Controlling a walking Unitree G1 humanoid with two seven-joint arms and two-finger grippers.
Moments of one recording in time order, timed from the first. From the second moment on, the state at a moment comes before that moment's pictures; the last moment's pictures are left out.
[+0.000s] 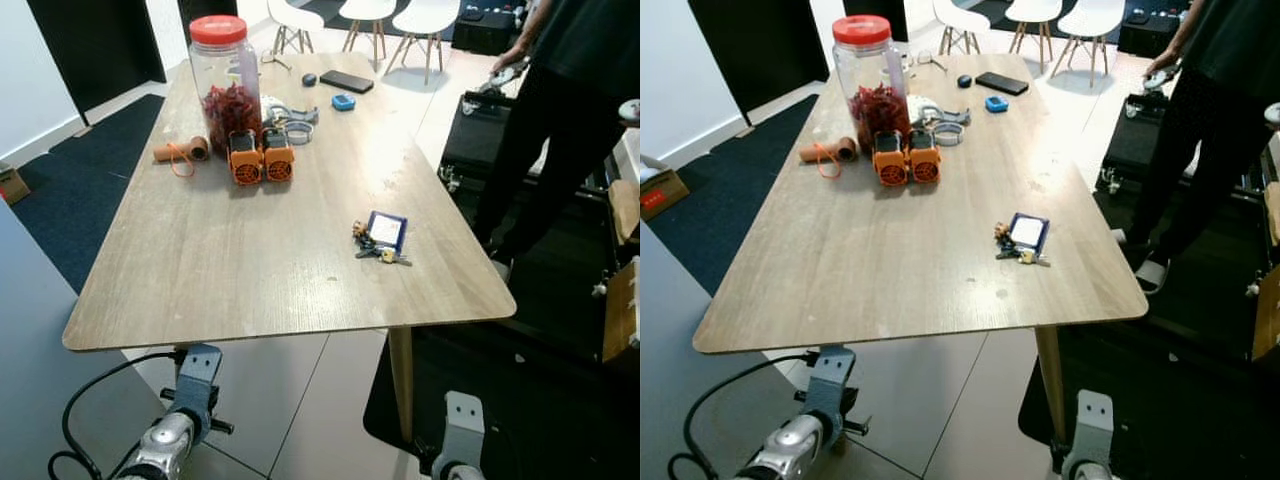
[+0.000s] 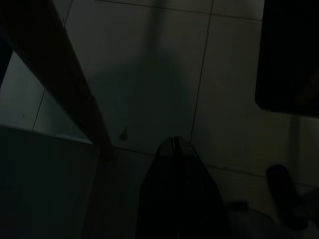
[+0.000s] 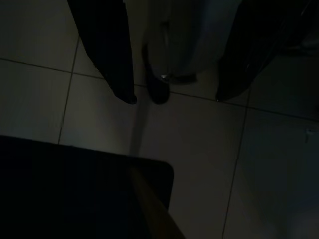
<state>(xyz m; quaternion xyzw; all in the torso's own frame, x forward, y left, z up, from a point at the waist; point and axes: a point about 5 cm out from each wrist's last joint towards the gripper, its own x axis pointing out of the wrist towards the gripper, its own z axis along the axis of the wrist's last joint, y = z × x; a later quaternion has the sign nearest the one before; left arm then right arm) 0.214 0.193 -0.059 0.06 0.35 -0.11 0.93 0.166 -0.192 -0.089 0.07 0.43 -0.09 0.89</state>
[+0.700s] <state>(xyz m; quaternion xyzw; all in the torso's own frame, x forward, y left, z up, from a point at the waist) 0.217 0.184 -0.057 0.06 0.35 -0.12 0.93 0.150 -0.185 -0.096 0.06 0.46 -0.06 0.88</state>
